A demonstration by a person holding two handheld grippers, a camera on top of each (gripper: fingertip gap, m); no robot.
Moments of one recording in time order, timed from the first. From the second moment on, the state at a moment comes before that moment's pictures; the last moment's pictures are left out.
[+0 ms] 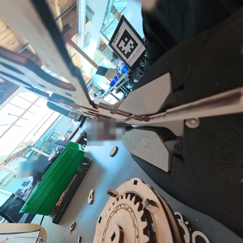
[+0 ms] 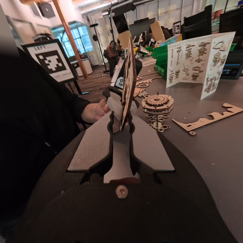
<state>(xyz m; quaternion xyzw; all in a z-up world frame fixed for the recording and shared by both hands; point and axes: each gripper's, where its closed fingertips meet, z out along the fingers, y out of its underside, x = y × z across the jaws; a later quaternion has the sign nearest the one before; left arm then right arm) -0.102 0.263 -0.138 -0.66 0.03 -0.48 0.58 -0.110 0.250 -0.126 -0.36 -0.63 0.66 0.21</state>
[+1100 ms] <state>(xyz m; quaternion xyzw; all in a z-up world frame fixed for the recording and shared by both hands) -0.114 0.269 -0.139 -0.65 -0.01 -0.47 0.59 -0.119 0.268 -0.137 -0.43 -0.62 0.60 0.27</state>
